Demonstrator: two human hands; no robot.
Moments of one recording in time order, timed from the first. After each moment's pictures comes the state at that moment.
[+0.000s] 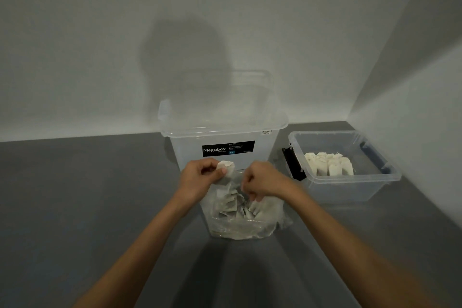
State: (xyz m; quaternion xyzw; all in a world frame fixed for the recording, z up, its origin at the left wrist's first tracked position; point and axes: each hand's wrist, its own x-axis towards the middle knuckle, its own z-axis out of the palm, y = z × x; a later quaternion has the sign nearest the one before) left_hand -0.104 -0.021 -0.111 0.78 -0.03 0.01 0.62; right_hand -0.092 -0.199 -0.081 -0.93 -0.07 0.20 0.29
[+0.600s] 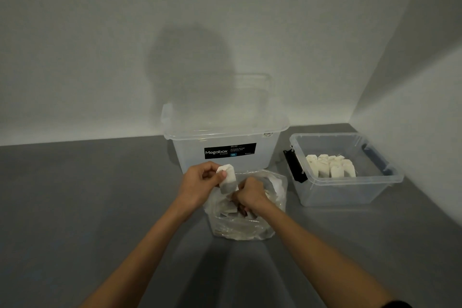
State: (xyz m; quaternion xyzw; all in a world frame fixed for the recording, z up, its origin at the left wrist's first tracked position) left_hand -0.115 -0.021 -0.108 0.80 -0.02 0.02 0.59; right_hand -0.087 -0.167 -0.149 -0.91 0.09 0.16 0.38
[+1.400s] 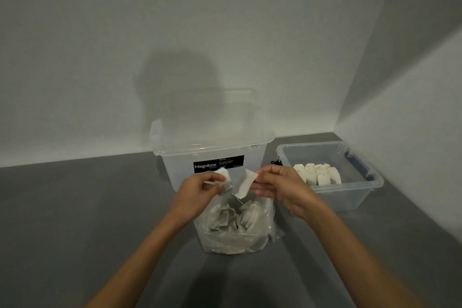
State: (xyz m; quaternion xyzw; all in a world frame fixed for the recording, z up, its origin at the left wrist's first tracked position) left_hand -0.112 -0.032 -0.091 0.87 -0.08 0.03 0.49; right_hand -0.123 -0.245 -0.057 -0.64 0.07 0.12 0.76
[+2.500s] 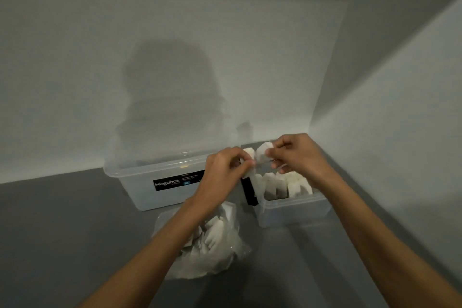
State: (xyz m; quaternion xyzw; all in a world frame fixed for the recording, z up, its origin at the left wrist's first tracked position) left_hand -0.073 -0.167 -0.033 0.83 -0.22 0.14 0.49; right_hand -0.091 -0.344 0.020 -0.83 0.08 -0.04 0.54
